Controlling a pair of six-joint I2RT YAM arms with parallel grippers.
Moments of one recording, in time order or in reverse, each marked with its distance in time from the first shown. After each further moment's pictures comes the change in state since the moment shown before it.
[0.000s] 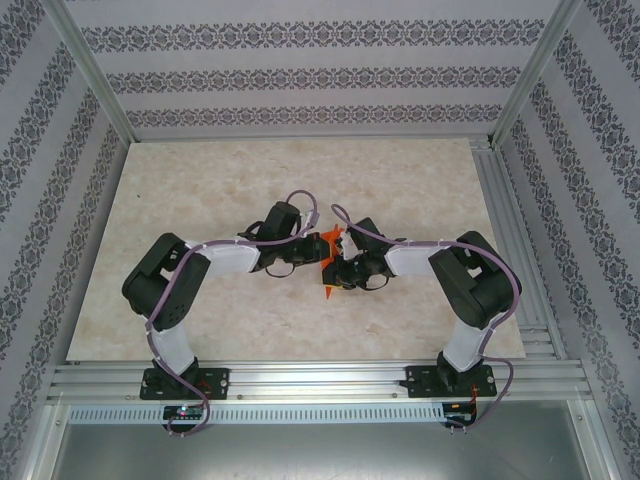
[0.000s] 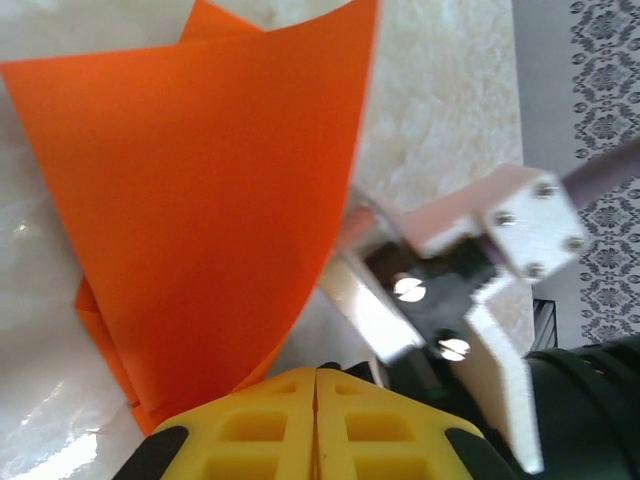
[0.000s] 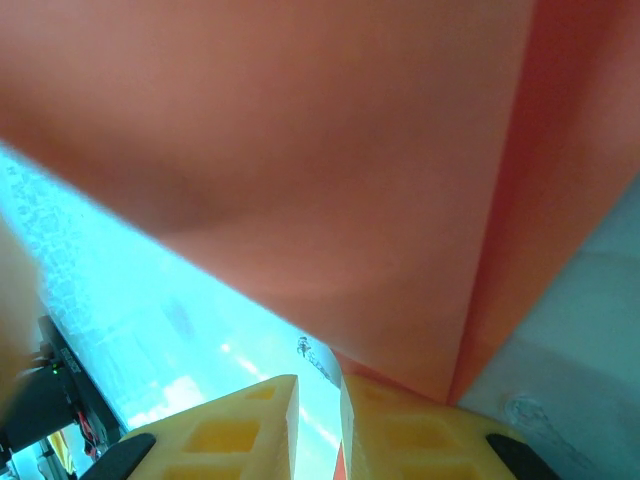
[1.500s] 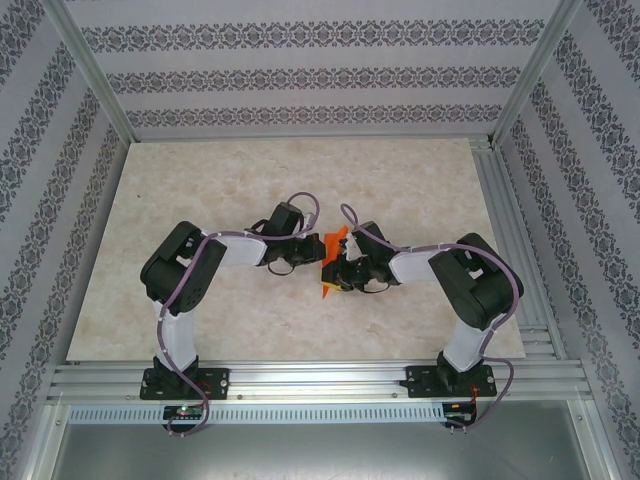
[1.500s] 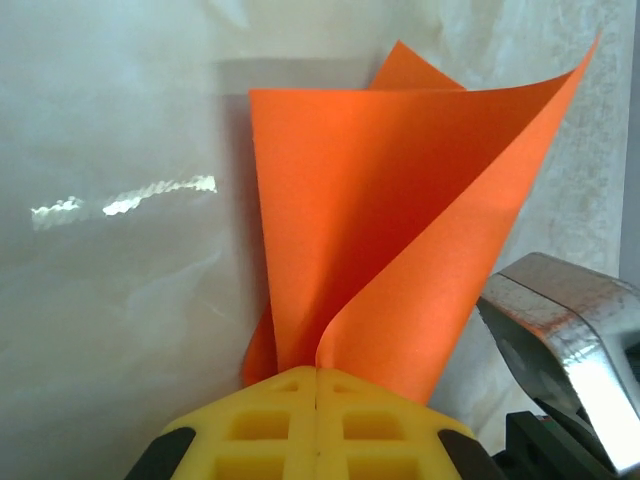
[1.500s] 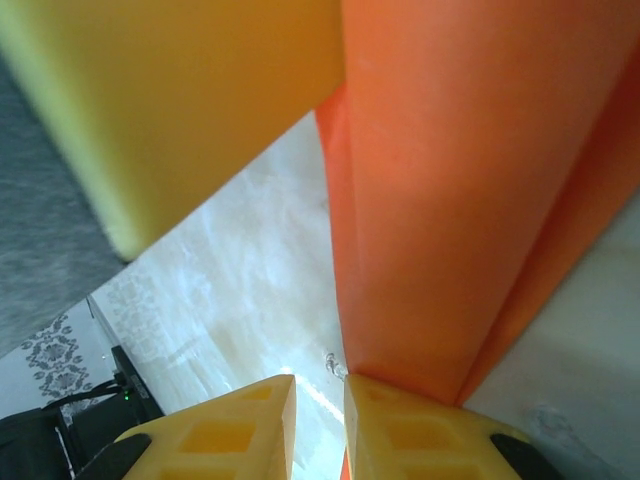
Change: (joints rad) left arm 0.035 0.132 0.082 -0.057 -0.045 0.044; right arm -0.010 -0.011 -0.091 0.209 -0.032 0.190
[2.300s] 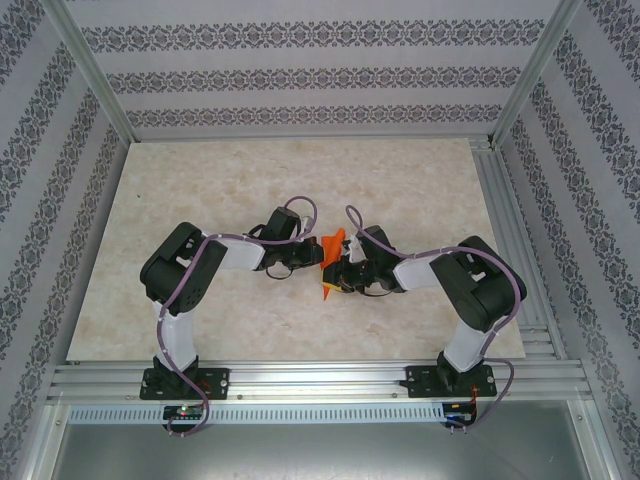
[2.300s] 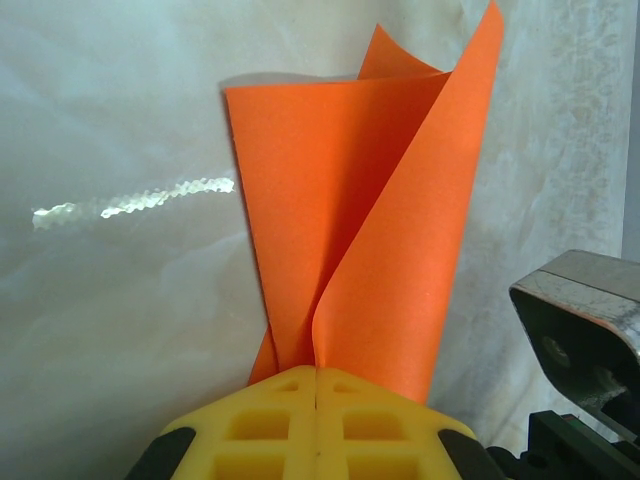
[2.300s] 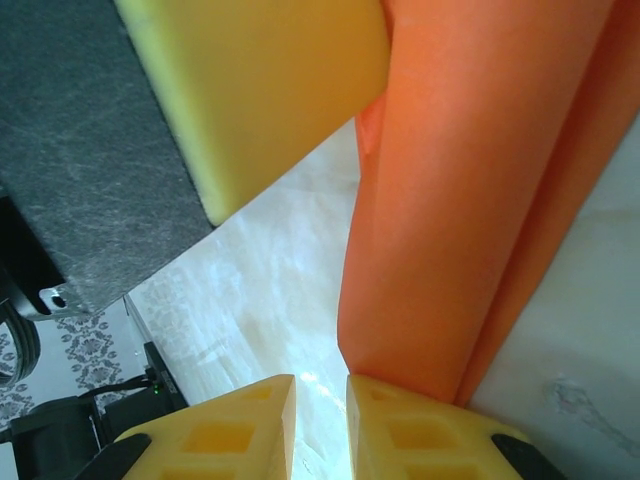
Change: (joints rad) left arm 0.000 0.000 -0.069 0.084 0.000 -0.019; right arm -0.006 -0.017 -0.088 0.185 -0.042 0.073
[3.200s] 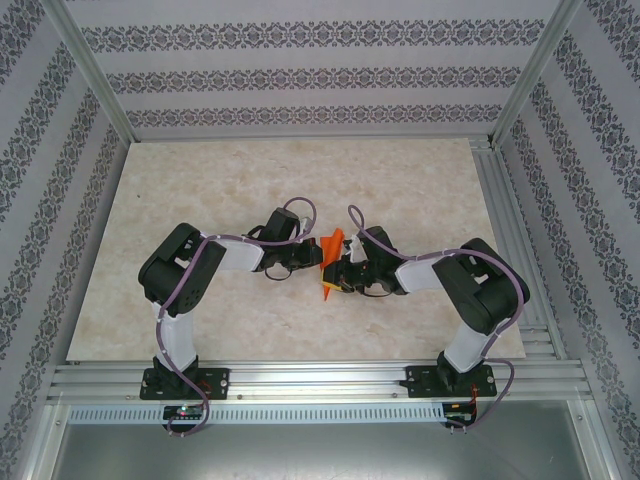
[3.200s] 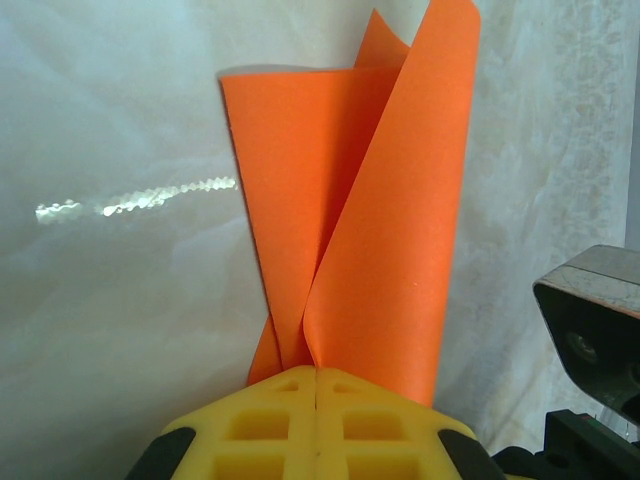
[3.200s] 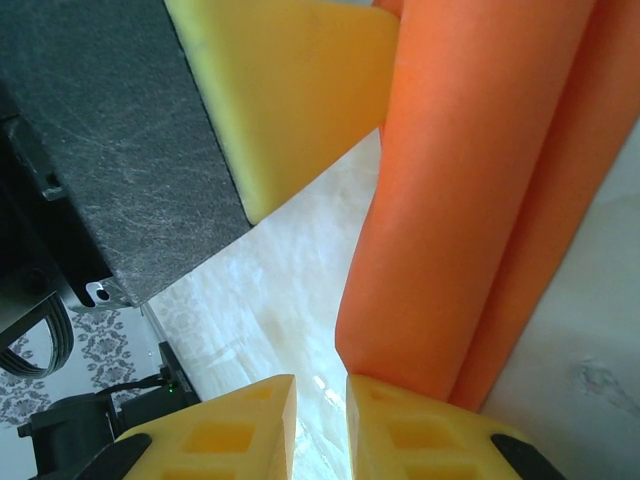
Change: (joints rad) left arm 0.000 -0.011 -0.015 0.000 -0.003 0.000; right arm 0.000 -0.026 -0.023 0.042 -0.005 0.030
